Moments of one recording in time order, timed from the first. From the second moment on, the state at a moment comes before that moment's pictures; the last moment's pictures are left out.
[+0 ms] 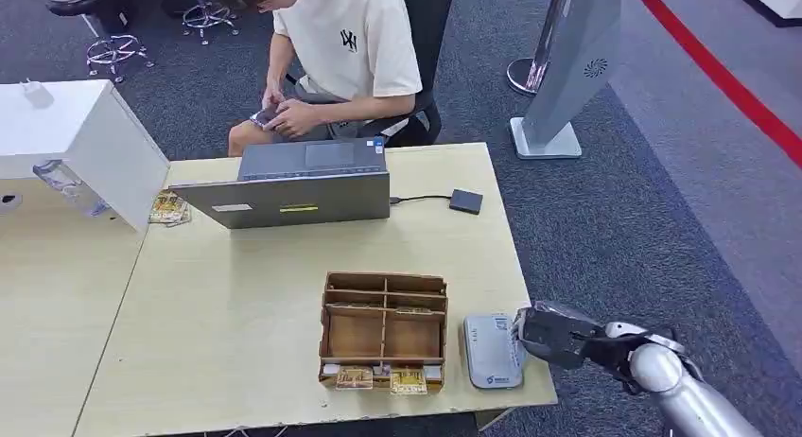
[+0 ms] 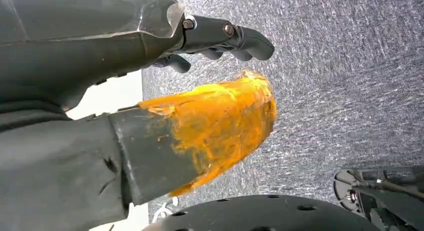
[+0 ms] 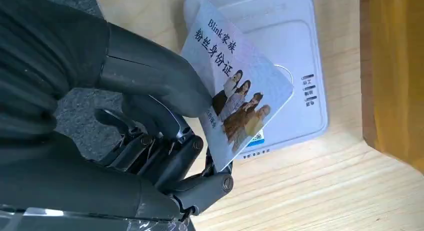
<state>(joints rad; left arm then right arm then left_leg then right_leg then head) 0.00 -0.30 0.84 -0.24 -1.27 0.21 0.13 -0.14 -0.52 0.32 -1.36 0.25 0.34 -0.14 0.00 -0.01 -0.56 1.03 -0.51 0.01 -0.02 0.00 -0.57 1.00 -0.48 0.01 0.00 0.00</state>
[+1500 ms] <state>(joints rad) 0.01 -0.32 0.91 -0.26 -1.32 0.19 0.12 -0.24 -0.50 0.38 -1.36 0.33 0.28 -0.12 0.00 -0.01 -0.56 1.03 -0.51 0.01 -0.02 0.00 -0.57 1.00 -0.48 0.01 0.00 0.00</state>
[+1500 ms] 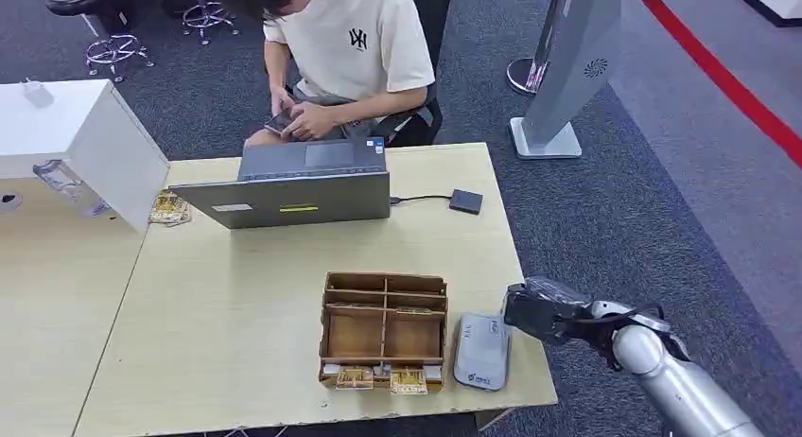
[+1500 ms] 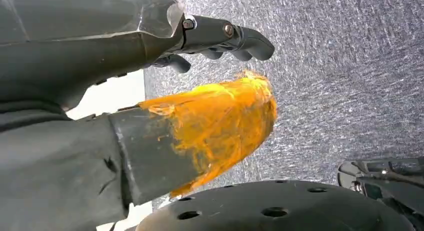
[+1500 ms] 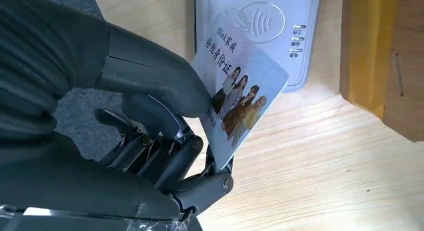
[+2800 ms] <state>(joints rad) 0.01 -0.33 0.94 -0.26 -1.36 0.19 0.12 -0.24 -0.44 0.49 -1.30 0.43 0.18 -0.09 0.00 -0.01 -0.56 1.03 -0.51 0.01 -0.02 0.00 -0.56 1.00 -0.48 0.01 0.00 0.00</state>
